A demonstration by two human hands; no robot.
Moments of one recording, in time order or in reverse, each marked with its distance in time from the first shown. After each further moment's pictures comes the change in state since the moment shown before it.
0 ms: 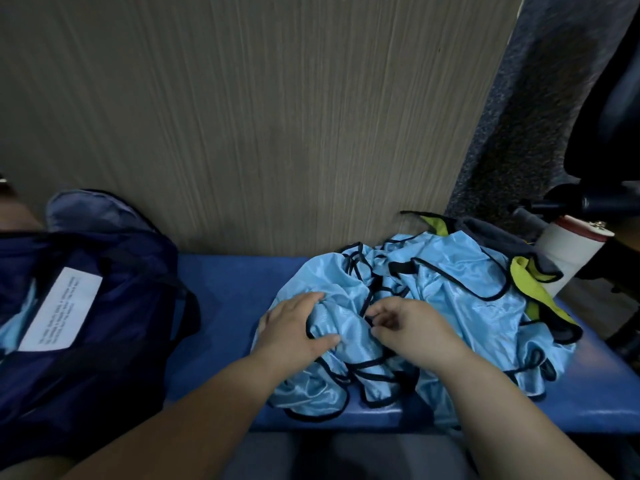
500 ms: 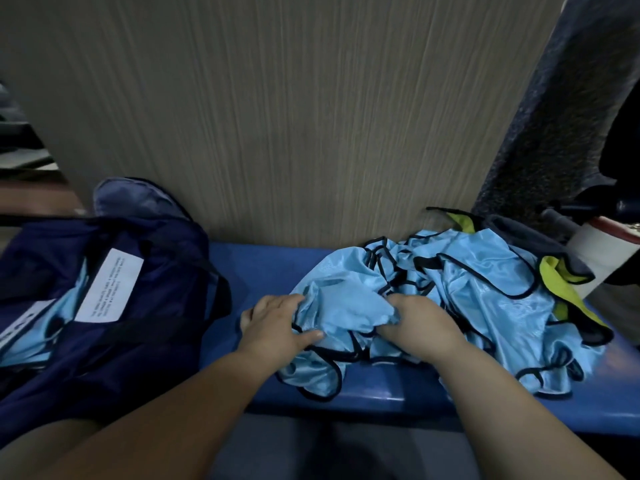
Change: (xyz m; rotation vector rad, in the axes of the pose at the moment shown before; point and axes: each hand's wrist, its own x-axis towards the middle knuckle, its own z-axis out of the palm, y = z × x) left_hand -0.024 -0.048 -0.019 0.140 0.081 -0.125; right_hand 0.002 -0.031 0.017 -0.295 -0.067 0.039
